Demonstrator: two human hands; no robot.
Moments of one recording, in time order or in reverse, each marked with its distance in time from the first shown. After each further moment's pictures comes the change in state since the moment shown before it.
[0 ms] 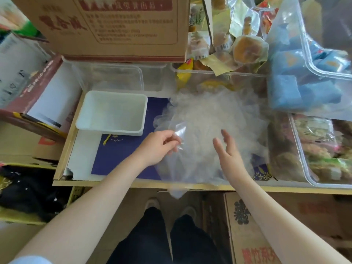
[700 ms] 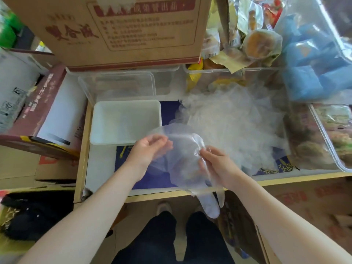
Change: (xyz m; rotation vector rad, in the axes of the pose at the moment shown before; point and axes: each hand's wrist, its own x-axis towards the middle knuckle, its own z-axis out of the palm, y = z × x) left_hand -0.002 -0.071 -0.057 -0.721 0.053 -0.236; right_hand -0.003 -0.027 0.088 0.563 -0.213 0.360
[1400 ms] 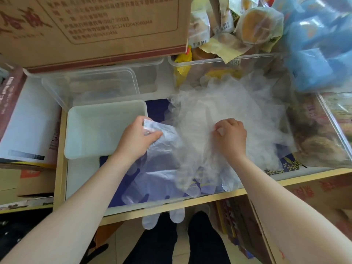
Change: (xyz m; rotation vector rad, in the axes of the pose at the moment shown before) left_hand 0.068 0.014 0.004 0.686 0.138 0.200; right_hand 0.092 -0.012 -0.061 -1.085 0.705 -0.520
